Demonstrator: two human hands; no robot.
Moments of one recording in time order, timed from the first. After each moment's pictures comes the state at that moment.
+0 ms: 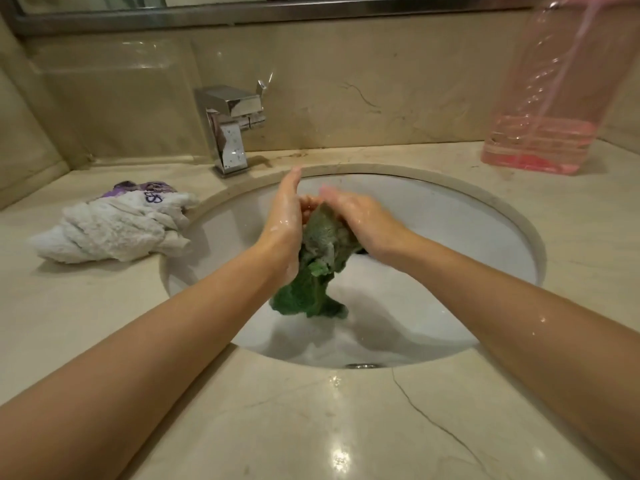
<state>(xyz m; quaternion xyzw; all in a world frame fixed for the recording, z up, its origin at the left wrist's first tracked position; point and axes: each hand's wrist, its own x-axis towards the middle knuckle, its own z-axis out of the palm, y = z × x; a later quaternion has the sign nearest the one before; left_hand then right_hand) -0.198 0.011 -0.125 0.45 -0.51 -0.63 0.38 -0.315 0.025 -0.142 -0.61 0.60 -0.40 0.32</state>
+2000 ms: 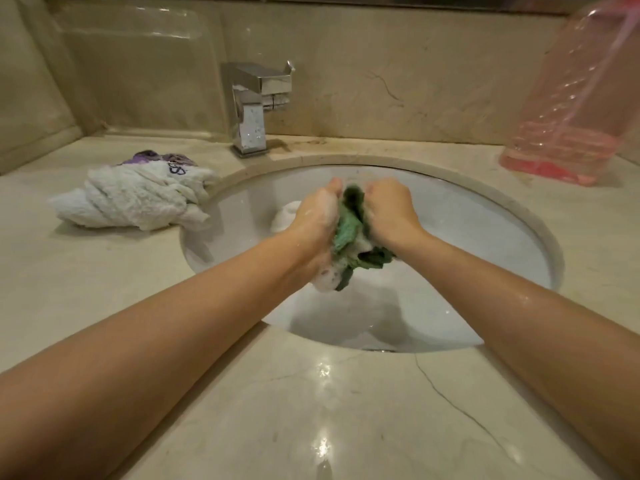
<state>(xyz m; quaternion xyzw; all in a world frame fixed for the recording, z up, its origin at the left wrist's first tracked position) -0.195 0.036 -0.119 0.41 -0.42 -0.71 0.38 -0.298 0.021 -0.136 -0.55 0.74 -0.36 0.13</state>
